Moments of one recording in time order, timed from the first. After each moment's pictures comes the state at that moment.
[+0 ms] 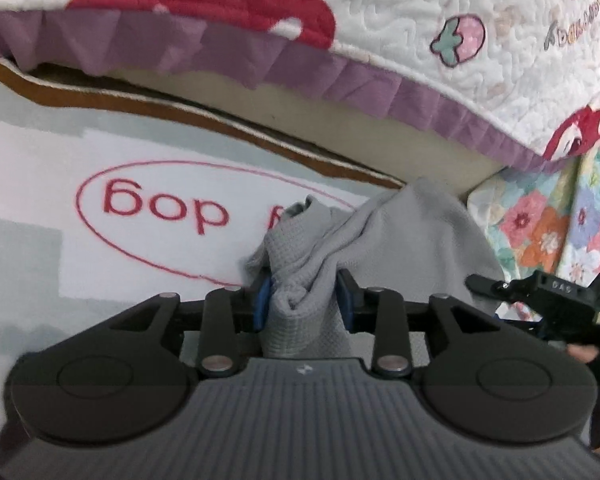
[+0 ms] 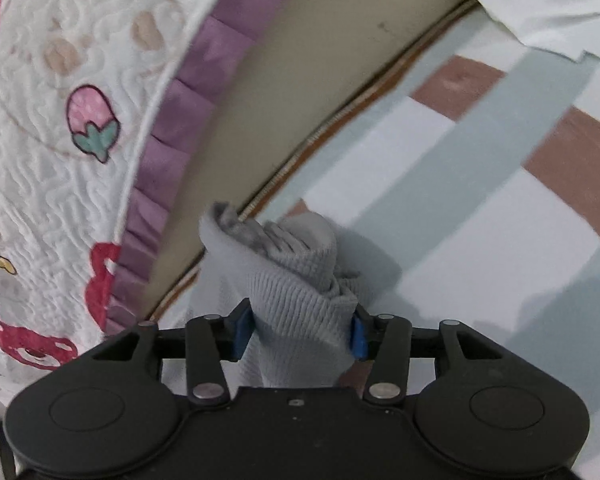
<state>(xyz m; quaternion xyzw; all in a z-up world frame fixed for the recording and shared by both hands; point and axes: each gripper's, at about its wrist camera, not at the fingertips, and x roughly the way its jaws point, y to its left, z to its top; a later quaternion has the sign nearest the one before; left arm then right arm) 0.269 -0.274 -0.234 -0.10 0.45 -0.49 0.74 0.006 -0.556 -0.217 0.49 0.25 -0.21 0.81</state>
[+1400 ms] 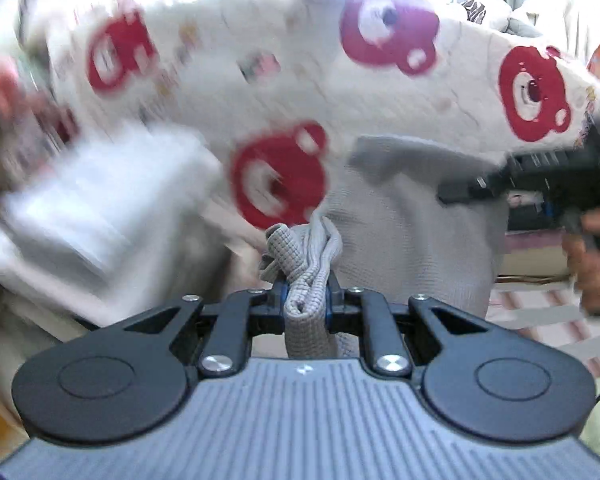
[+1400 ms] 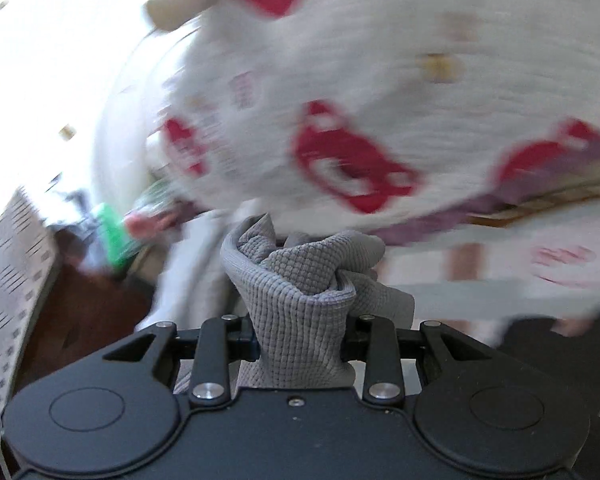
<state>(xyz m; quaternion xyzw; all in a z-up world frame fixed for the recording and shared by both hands) 0.084 0.106 0.079 0.03 0.23 -0.21 0.95 0.116 -0.238 0.026 0.35 0.28 0.20 0.87</state>
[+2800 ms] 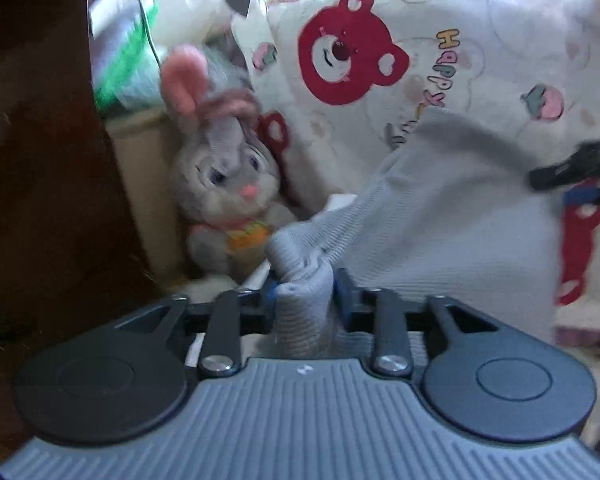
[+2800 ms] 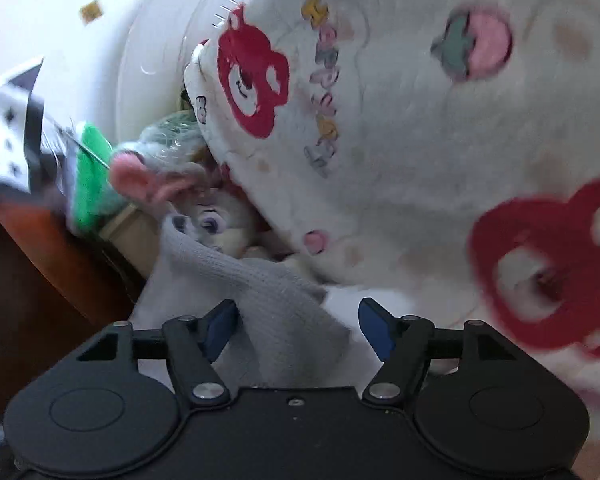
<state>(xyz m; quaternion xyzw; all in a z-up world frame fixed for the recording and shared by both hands) 0.253 0.242 0.067 0.04 0.23 0.06 0.97 0.385 -0.038 0.086 0.17 0.30 0.22 0.91</state>
